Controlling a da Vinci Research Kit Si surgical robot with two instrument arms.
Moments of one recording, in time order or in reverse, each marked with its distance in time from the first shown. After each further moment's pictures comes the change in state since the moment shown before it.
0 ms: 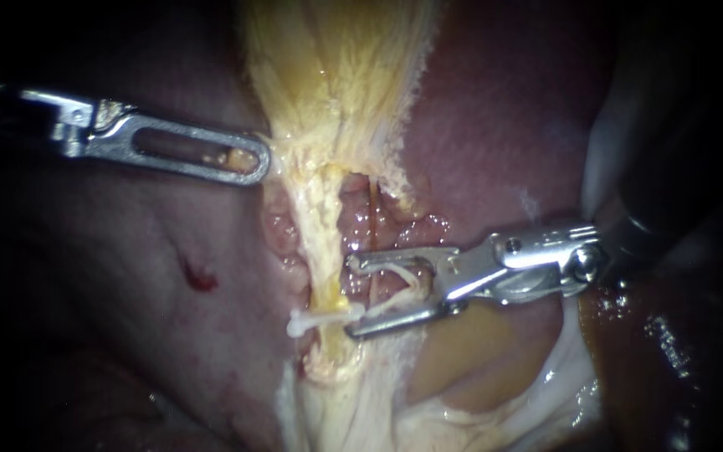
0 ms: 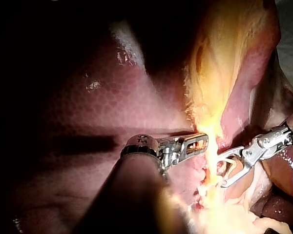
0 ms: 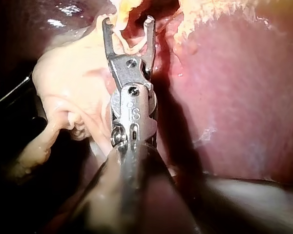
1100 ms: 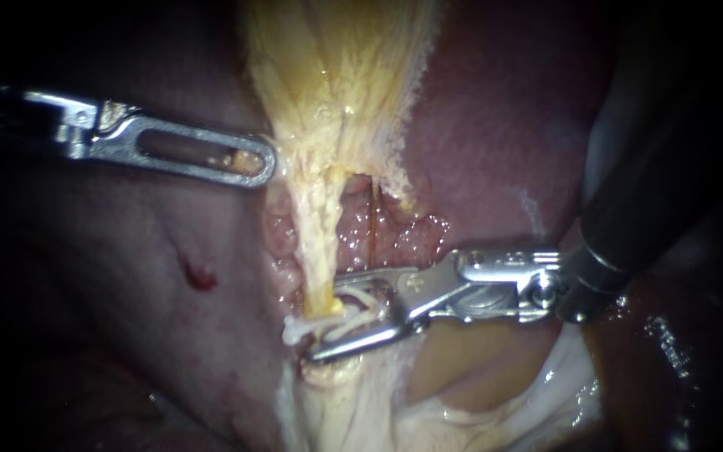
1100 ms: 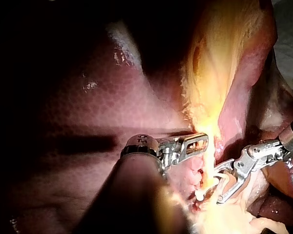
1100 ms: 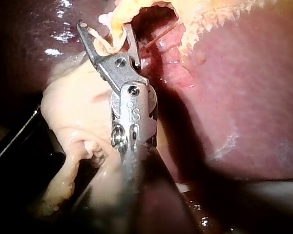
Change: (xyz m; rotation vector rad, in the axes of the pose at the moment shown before) right arm 0.002 -0.002 0.005 0.148 0.135 0.088; left arm 0.000 -0.001 0.001 -0.003 -0.004 -0.002
